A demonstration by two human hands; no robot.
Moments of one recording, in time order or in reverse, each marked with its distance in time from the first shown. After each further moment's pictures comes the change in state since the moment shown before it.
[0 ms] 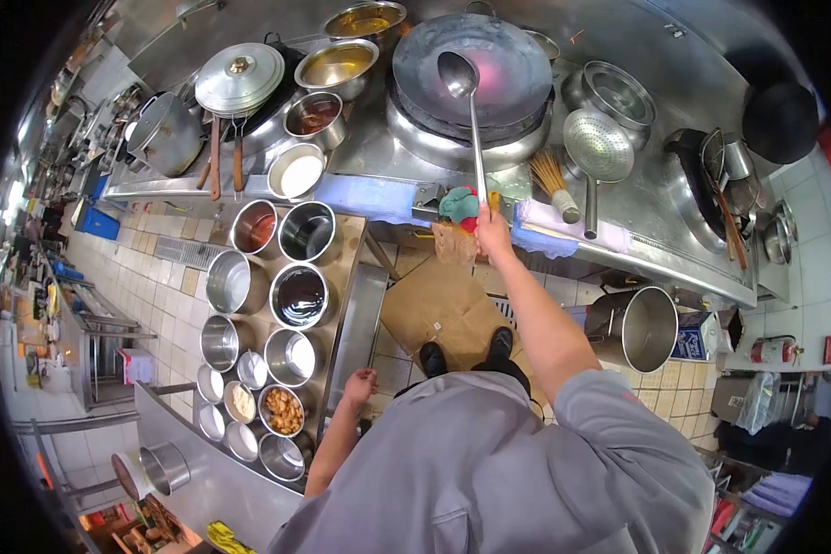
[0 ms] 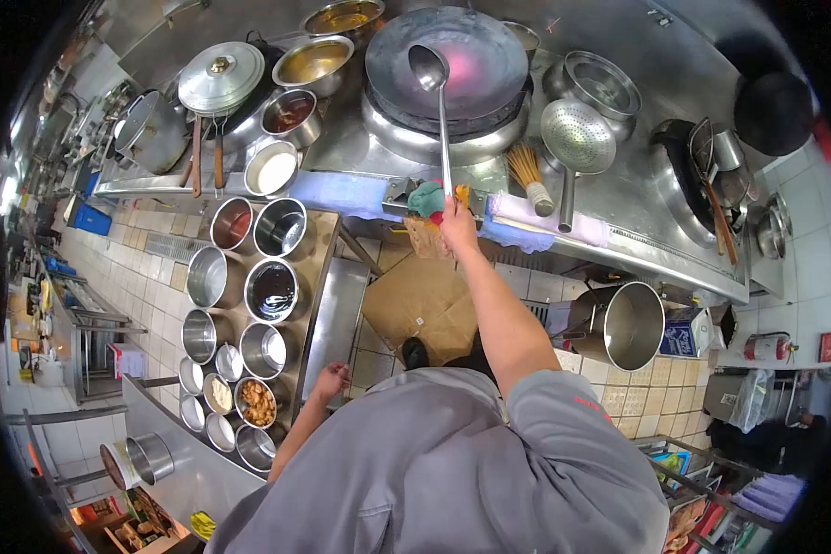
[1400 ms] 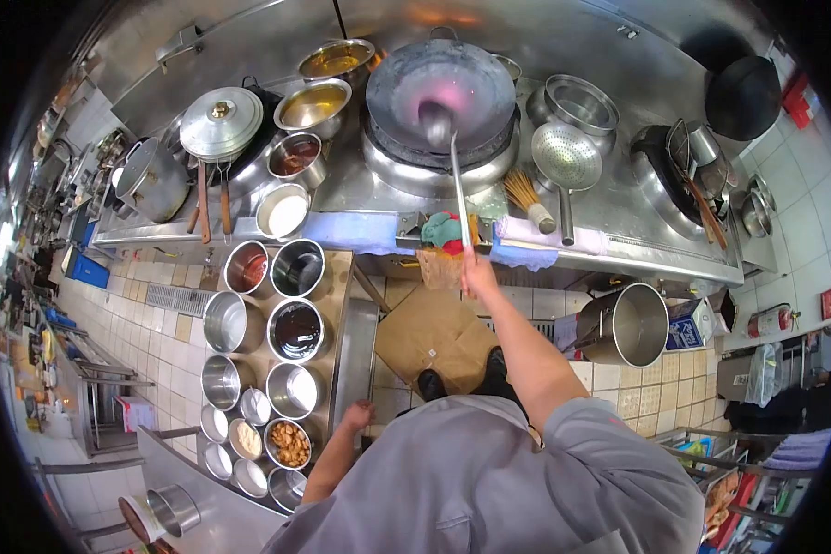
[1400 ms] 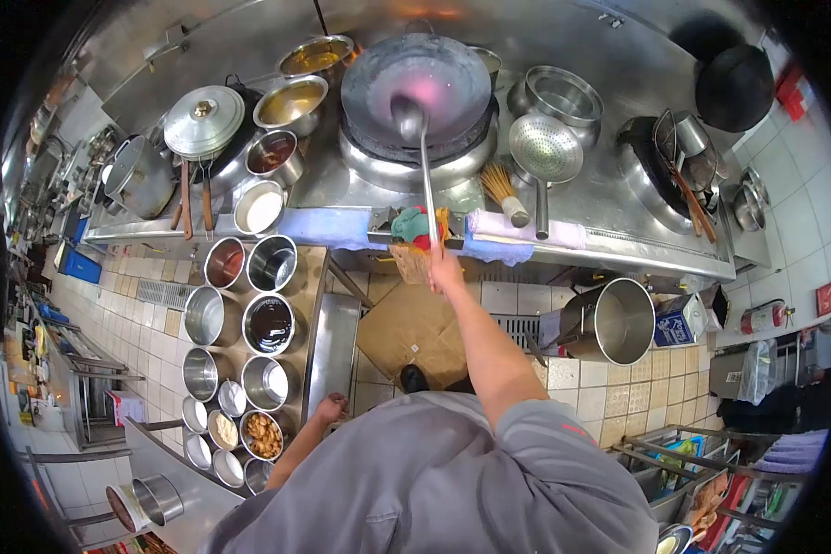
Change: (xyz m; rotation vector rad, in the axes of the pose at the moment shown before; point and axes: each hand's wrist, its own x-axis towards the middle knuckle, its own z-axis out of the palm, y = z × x) left_hand 0.011 -0.008 -0.016 0.258 -0.119 0.017; right_hand -0.039 0.023 -0.007 0.025 -0.050 0.087
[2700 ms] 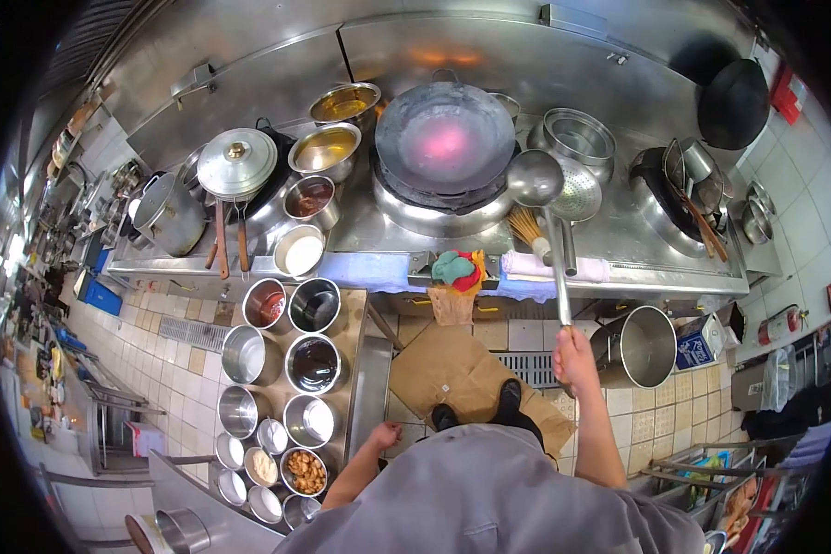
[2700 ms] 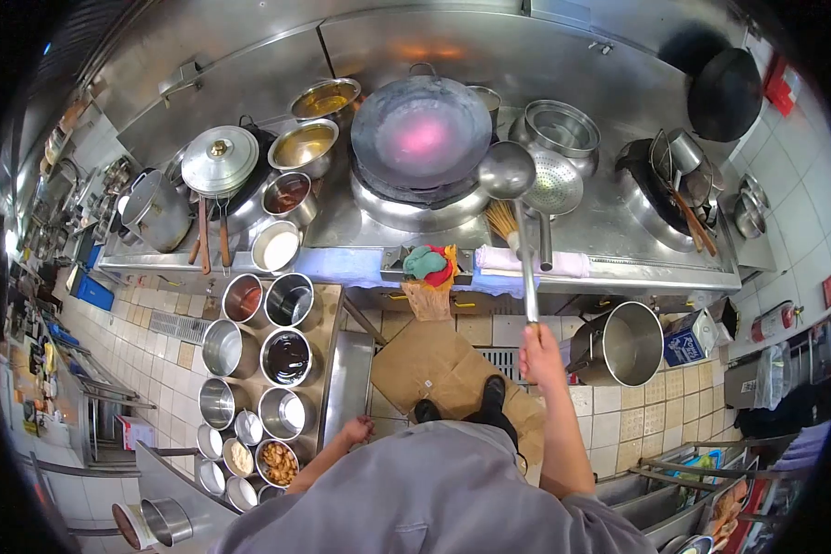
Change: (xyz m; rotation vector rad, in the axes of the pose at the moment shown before) left_hand 0.025 0.027 0.015 0.047 -0.101 0.064; right_hand -0.165 -0.019 -0.128 0.290 0.096 -0.014
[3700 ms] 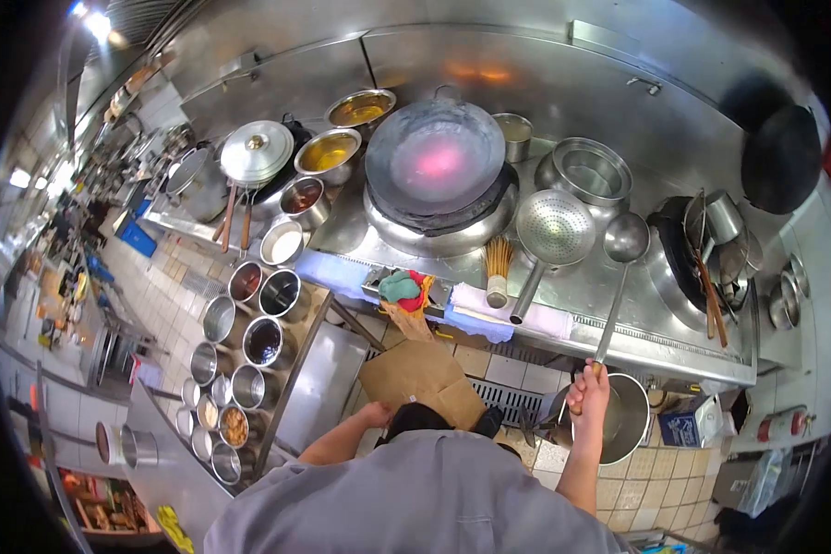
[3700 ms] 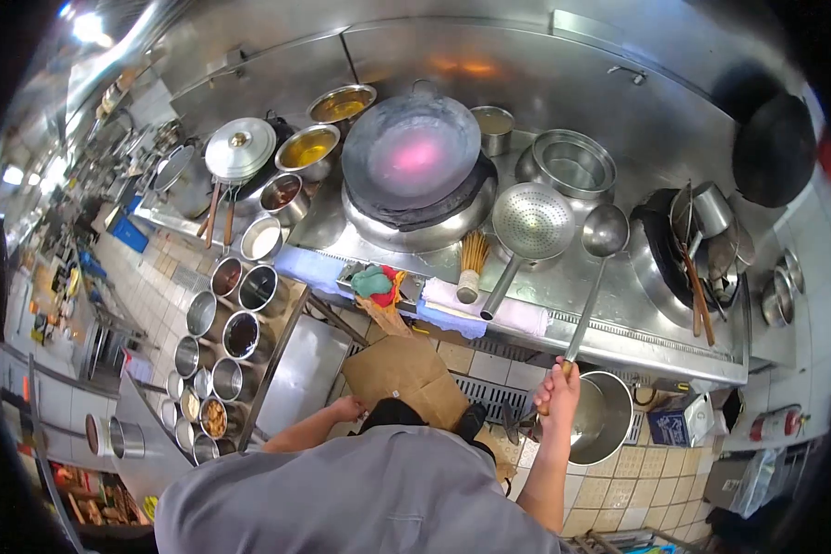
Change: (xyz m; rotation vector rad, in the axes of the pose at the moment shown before) left_hand 0.018 0.174 0.114 0.701 -0.031 0.158; right_hand 0.095 -0.034 -0.207 0.483 0.024 -0.053
